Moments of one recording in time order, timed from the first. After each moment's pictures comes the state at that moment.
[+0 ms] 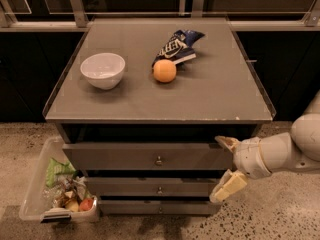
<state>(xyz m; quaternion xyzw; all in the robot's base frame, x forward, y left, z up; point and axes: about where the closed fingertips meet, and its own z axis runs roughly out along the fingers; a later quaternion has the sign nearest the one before) 0.440 -0.169 0.691 -0.55 0.74 0.22 0.32</state>
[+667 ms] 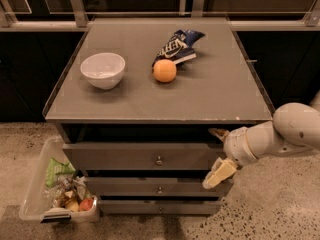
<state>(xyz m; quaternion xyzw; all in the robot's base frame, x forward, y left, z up) 0.485 -0.162 0.673 -0.56 0.74 0.21 0.31</state>
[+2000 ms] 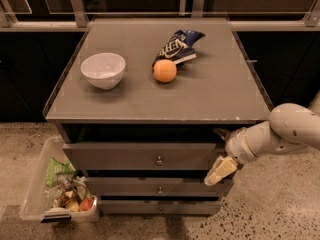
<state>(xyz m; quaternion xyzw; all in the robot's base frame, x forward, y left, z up) 0.505 -0.179 0.642 -0.54 0.77 0.20 0.29</state>
